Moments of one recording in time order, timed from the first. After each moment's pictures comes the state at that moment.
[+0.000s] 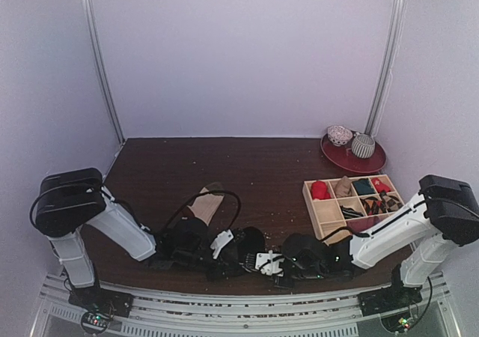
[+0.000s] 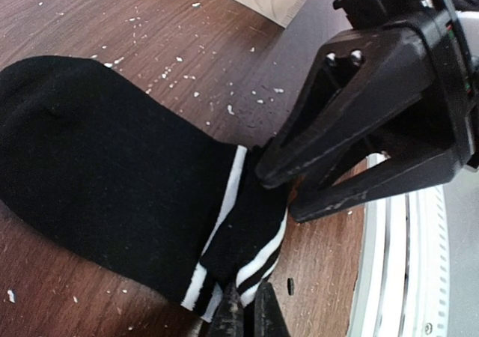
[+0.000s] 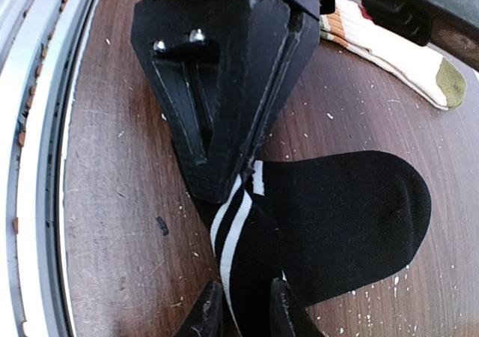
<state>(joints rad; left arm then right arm) -1.11 1.83 0.55 0.65 0.39 -0.30 1.28 1.60 0.53 0.35 0.14 -0.31</state>
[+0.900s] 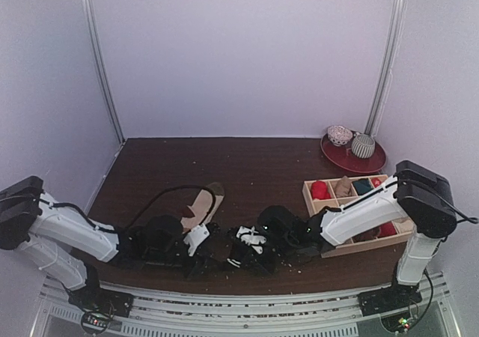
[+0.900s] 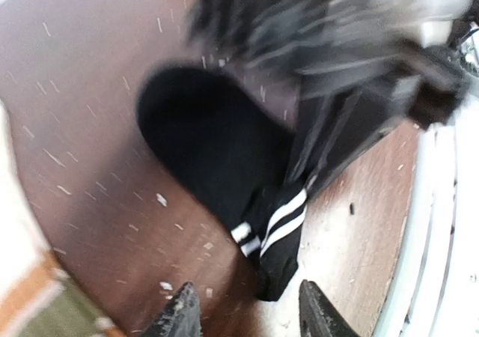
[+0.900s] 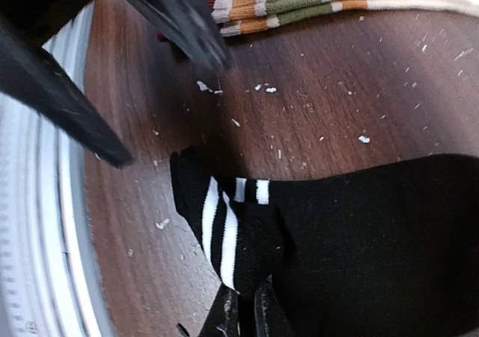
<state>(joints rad) -1.12 1.44 0.41 0.37 0.08 -0.14 1.14 1.80 0.83 0.09 -0.23 0.05</state>
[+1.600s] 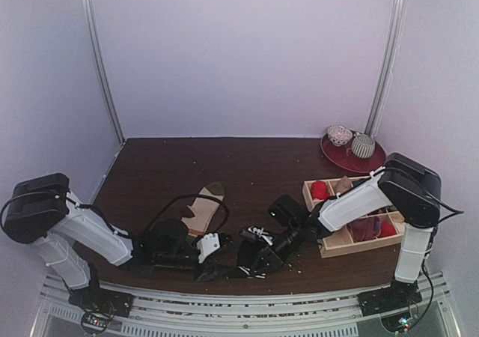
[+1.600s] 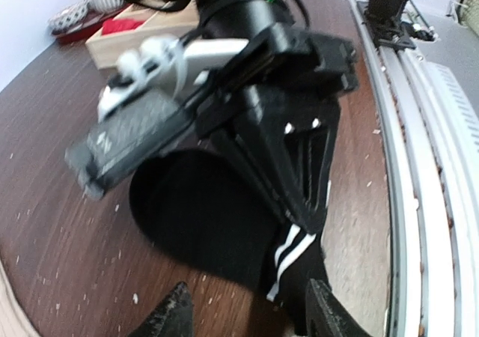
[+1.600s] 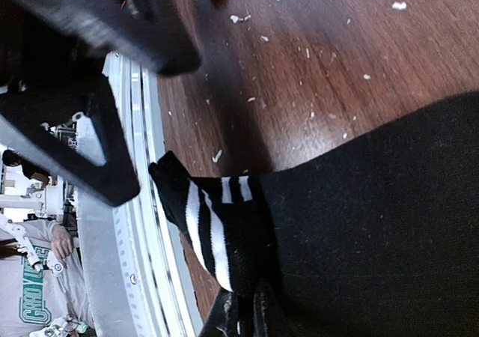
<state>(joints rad) -1.15 1.58 0.40 0.70 0.16 0.16 0.93 1.90 0.86 -0.02 -0.81 0.22</state>
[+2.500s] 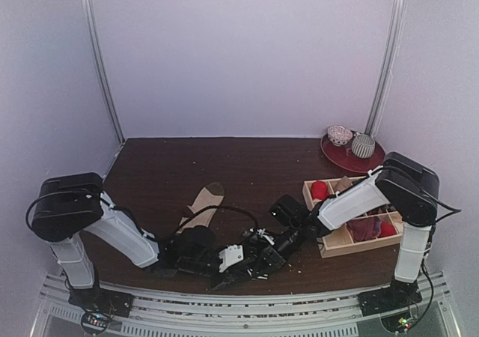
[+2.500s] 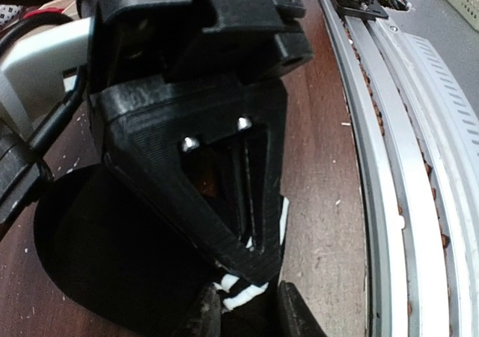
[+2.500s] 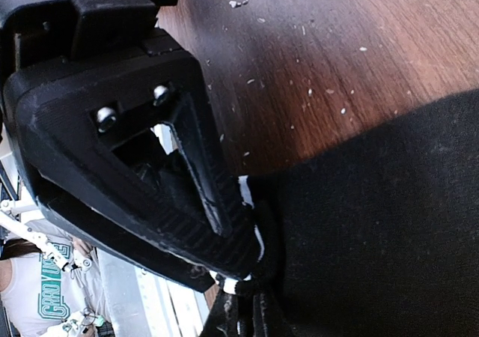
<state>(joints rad) -1.22 1.81 0.58 0.67 0.24 0.15 0.91 1.92 0.87 -0.06 -0.87 0.22</state>
